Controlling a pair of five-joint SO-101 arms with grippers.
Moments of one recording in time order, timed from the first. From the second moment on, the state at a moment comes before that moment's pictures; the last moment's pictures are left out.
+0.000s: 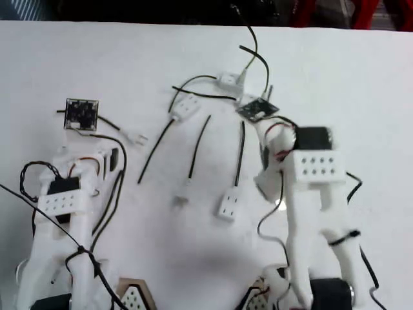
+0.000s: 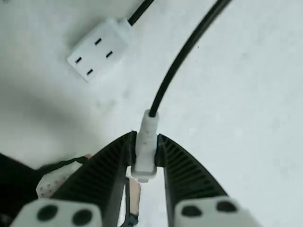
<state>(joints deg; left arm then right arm) -17.4 -32.7 65.2 25.7 -14.3 -7.0 -25.1 24.1 94.9 29.2</state>
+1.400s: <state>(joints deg) -5.1 -32.7 65.3 17.7 -14.3 -45.3 -67.9 80.5 29.5 -5.8</state>
